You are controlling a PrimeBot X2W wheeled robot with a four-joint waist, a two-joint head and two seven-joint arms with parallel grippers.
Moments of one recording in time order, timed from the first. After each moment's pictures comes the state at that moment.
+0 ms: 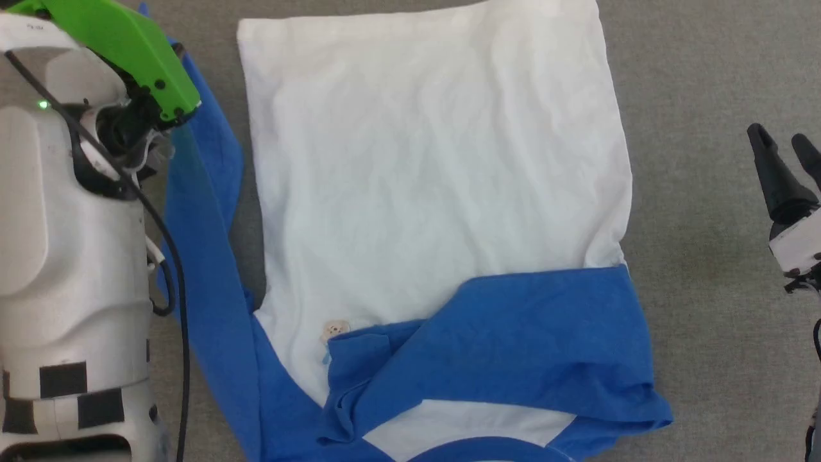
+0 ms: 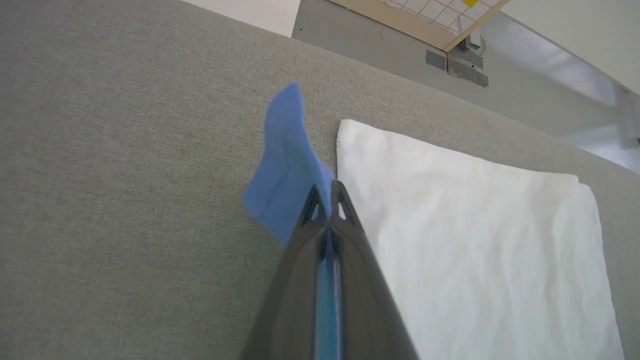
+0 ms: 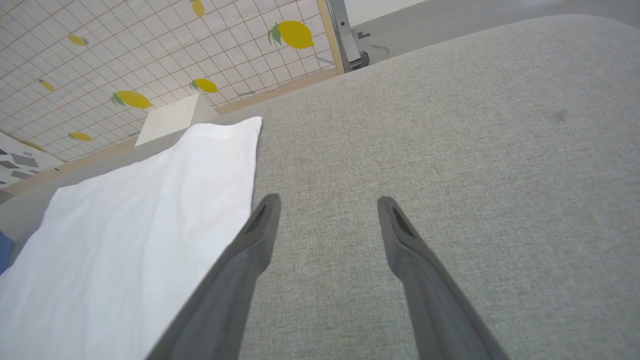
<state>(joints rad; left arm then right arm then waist) -0.87 0.21 0.03 0.25 -0.45 0.18 0.84 -0.38 -0.16 -0.29 -0.03 0.50 0.13 0.50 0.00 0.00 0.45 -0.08</state>
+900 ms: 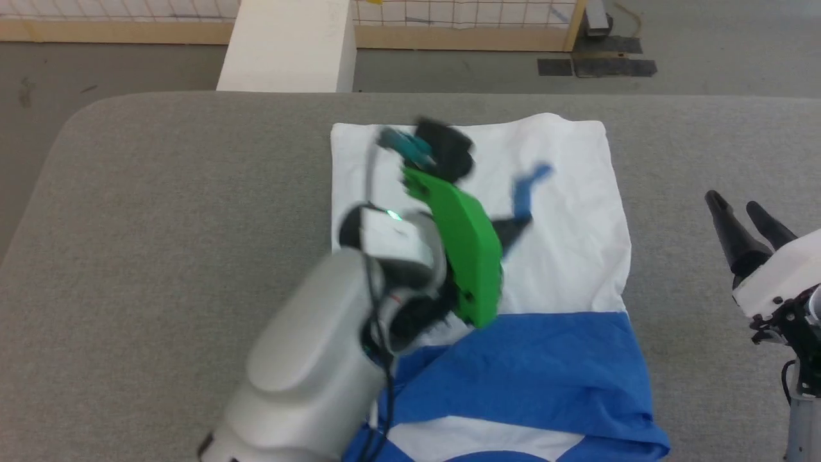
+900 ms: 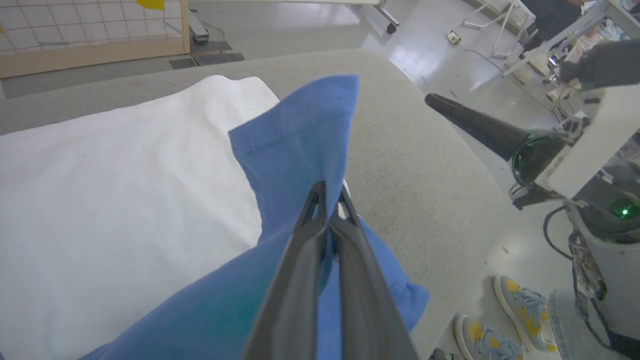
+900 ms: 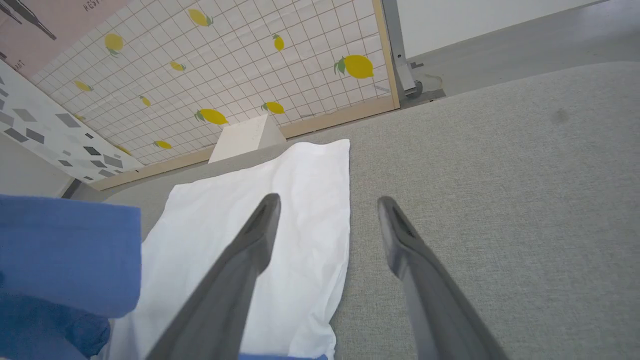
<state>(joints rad) -0.64 0.05 -0.59 0.09 -0.78 0.00 0.66 -0.28 -0.10 -0.29 -0.02 0.47 0.13 0.57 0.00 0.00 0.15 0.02</state>
